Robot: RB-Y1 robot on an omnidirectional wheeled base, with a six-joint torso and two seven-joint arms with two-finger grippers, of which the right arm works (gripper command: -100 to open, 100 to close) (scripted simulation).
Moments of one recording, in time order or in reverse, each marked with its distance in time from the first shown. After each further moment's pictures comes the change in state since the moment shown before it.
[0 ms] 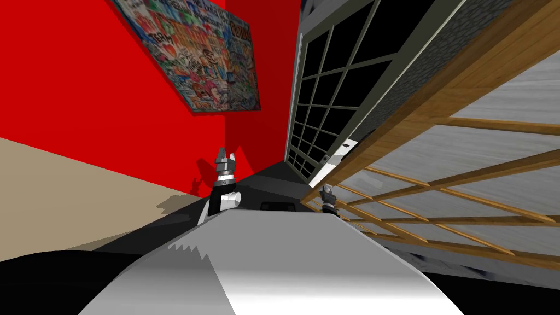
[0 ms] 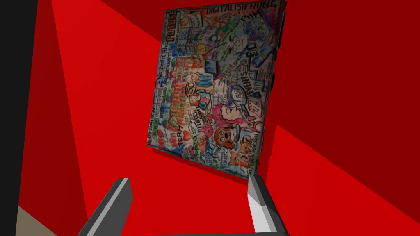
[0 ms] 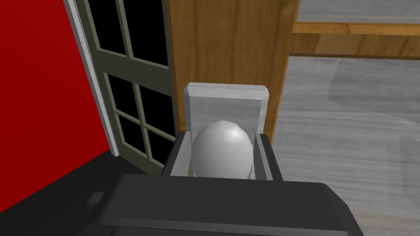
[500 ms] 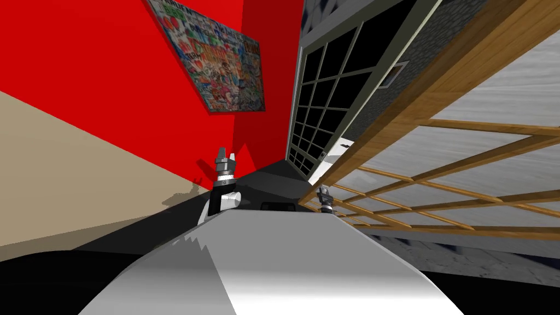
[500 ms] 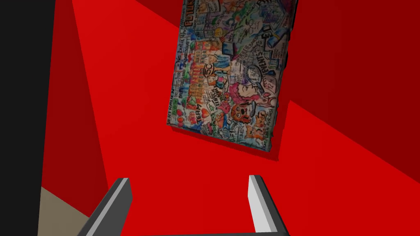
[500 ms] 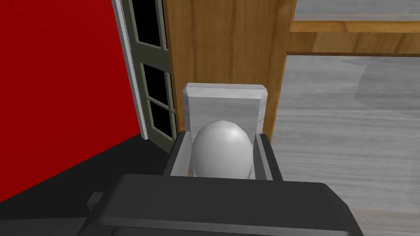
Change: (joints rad) arm 0.028 -0.021 0.076 -0.025 0.040 -0.016 -0.035
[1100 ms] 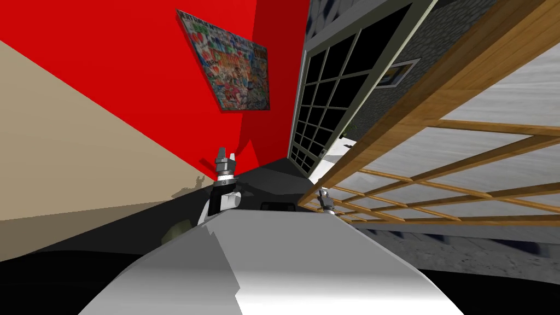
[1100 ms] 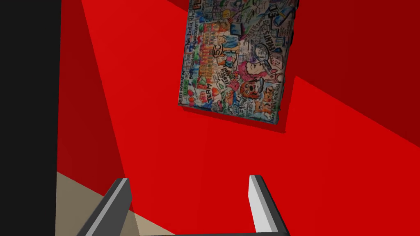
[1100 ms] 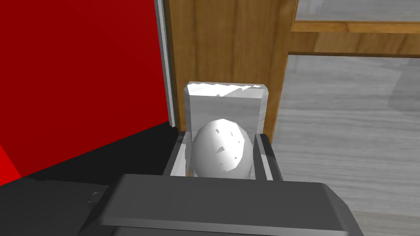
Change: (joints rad) arm 0.042 -0.055 0.077 0.003 0.050 -0.073 -0.074
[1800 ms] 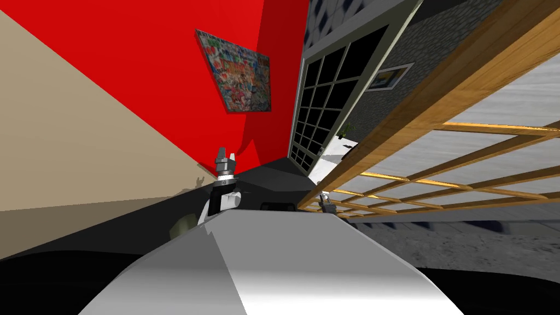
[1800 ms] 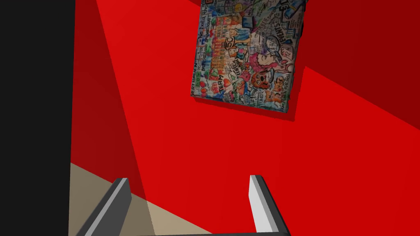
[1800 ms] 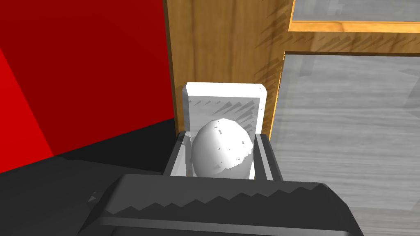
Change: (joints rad) arm 0.048 -0.038 0.067 0.031 0.044 -0.091 -0.058
